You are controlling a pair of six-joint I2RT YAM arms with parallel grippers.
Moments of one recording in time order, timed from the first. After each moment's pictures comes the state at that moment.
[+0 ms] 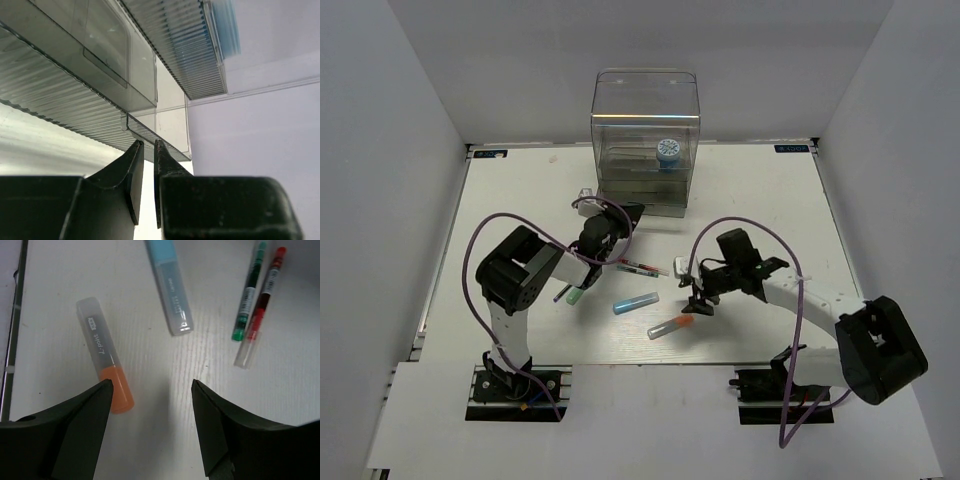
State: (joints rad) left arm -0.59 1.95 0.76 1.12 -0.21 -1.17; right arm 0.53 1.27 0.61 -0.27 -0.83 -0.89
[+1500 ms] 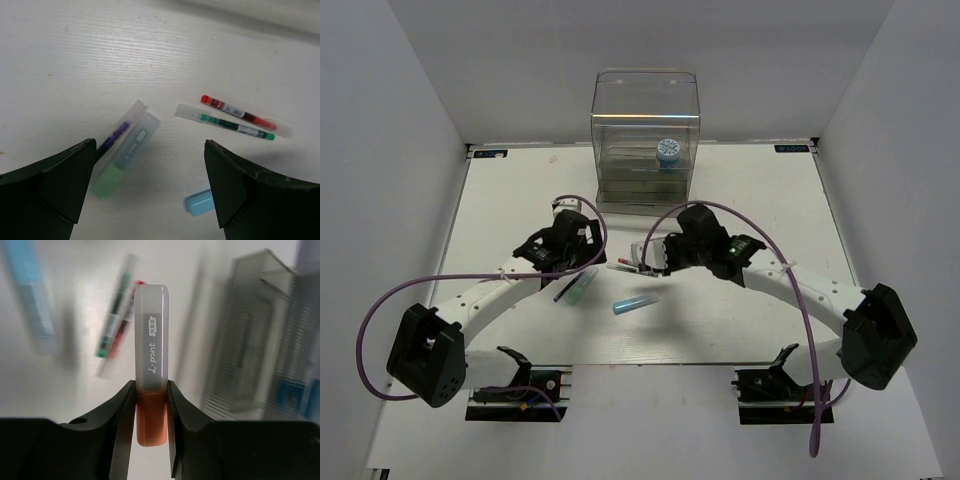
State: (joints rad) left arm -0.56 1.26 0.81 -0.35 -0.28 -0.58; right arm 0.81 1.34 0.95 -0.35 -0.29 -1.06
